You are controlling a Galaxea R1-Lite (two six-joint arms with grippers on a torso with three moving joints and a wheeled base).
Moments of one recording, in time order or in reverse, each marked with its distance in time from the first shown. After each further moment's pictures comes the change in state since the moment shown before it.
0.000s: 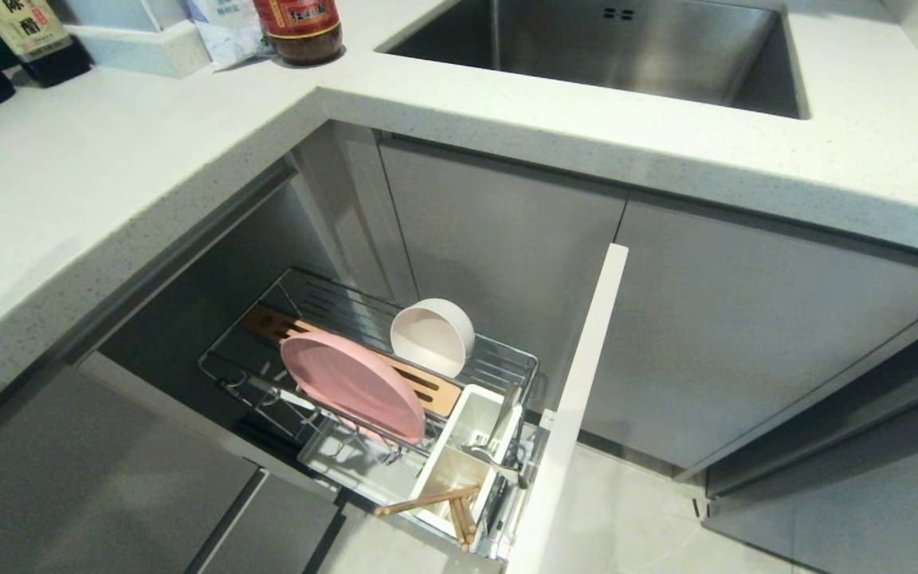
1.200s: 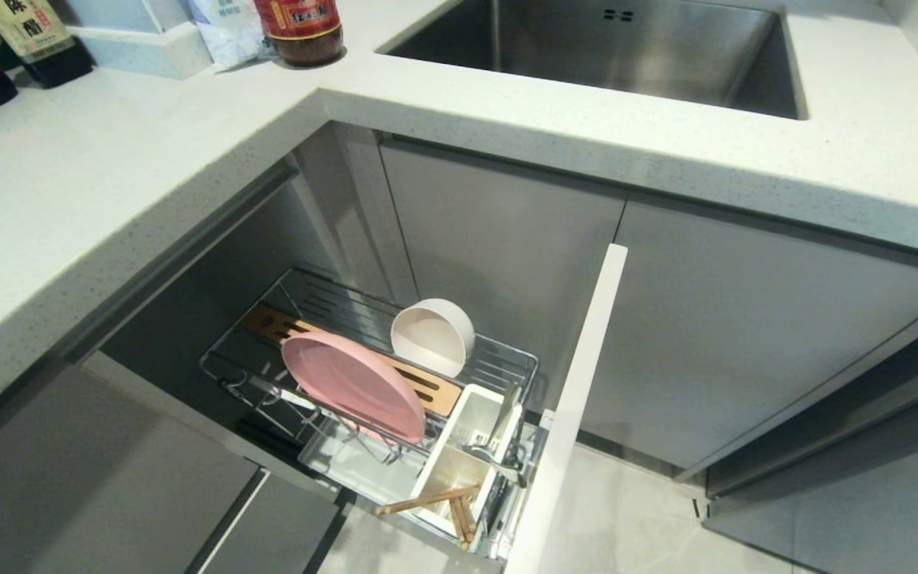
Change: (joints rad) left arm 0.372 -0.713 0.443 0.346 -0.349 0.599; right arm 0.000 0.000 0.000 0.000 0.000 0.000
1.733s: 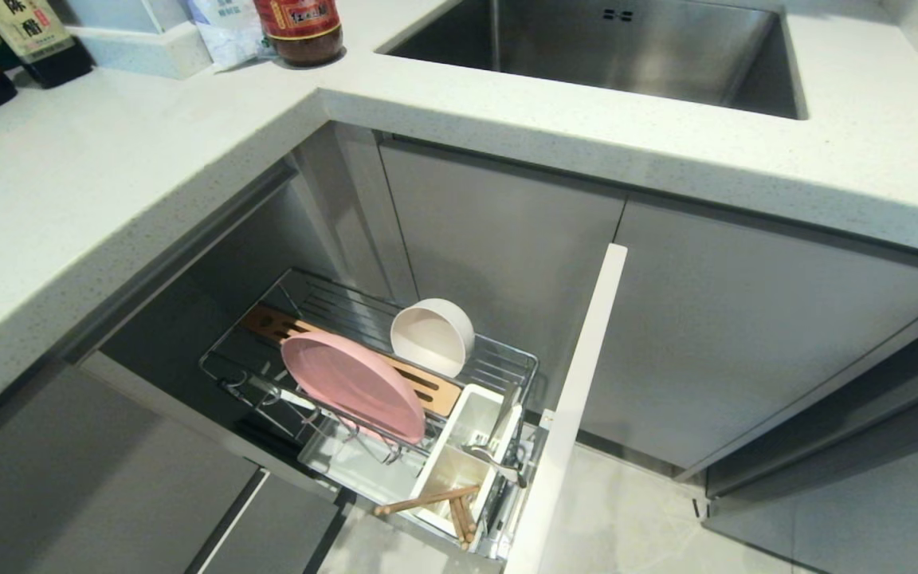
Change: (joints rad) left arm -0.001 -0.005 0.520 -0.426 -0.001 0.054; right arm 0.000 0.000 0.000 0.000 0.000 0.000
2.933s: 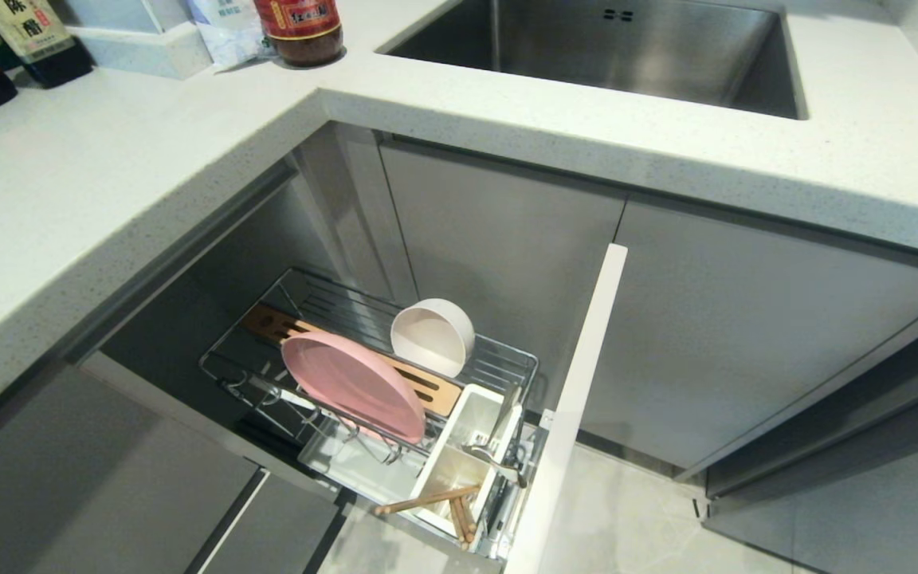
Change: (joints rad) left arm 0.001 0.001 0.012 0.181 -0.001 -0.036; right arm 0.000 0.000 0.000 0.000 0.000 0.000
